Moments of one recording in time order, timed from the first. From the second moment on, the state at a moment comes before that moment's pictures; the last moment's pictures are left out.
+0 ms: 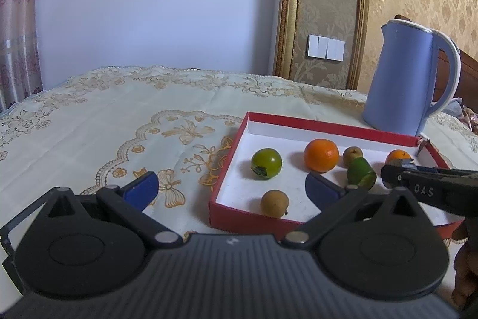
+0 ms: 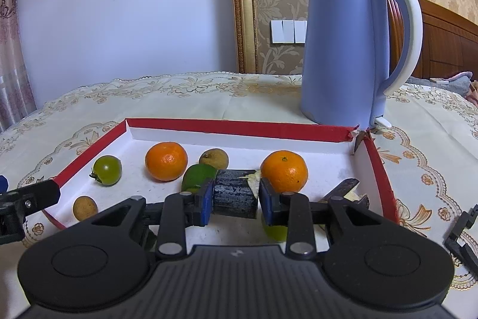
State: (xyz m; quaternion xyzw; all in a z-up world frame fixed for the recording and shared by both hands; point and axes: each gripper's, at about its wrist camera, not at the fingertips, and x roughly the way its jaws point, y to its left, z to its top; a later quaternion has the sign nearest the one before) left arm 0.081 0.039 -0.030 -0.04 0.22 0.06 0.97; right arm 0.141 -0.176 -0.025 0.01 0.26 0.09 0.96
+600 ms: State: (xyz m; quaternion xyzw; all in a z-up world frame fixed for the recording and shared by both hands) left arm 0.081 0.039 -0.030 -0.04 0.22 0.06 0.97; right arm 0.143 -0.175 -0.028 0.01 0.27 0.10 0.96
